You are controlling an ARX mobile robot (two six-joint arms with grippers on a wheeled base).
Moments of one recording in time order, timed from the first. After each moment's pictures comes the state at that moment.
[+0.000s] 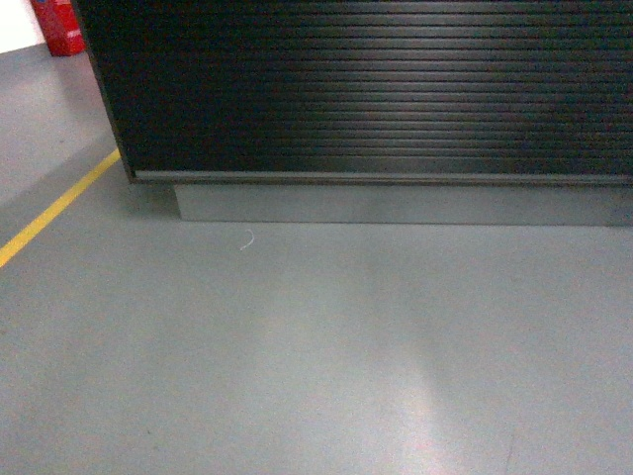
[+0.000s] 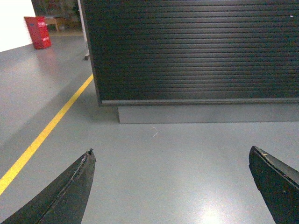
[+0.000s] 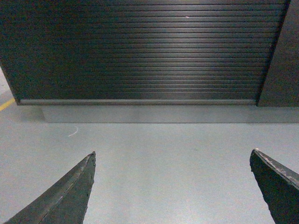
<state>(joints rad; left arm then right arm) 0.00 0.01 0.01 0.00 0.00 -0.01 0.00 0.00 0.01 0.00 0.00 0.00</state>
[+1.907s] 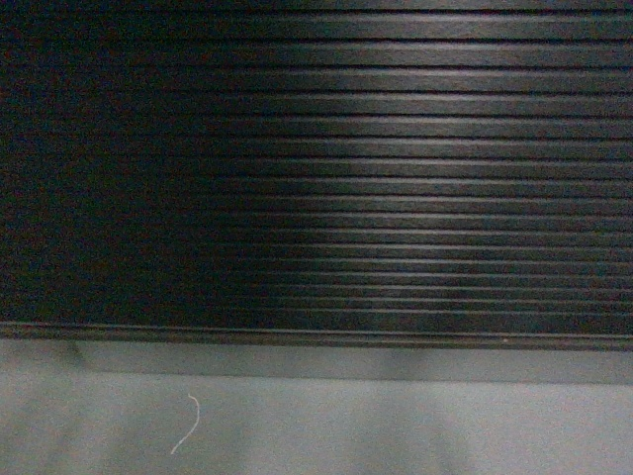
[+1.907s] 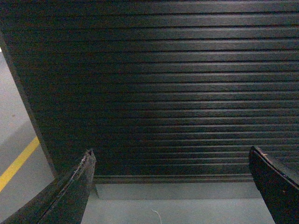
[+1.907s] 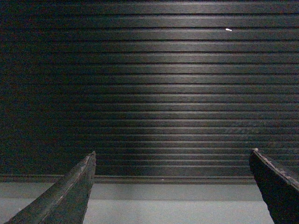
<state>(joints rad) 0.00 0.01 0.01 0.00 0.00 0.00 0.00 0.00 0.01 -0.01 0.00 0.00</state>
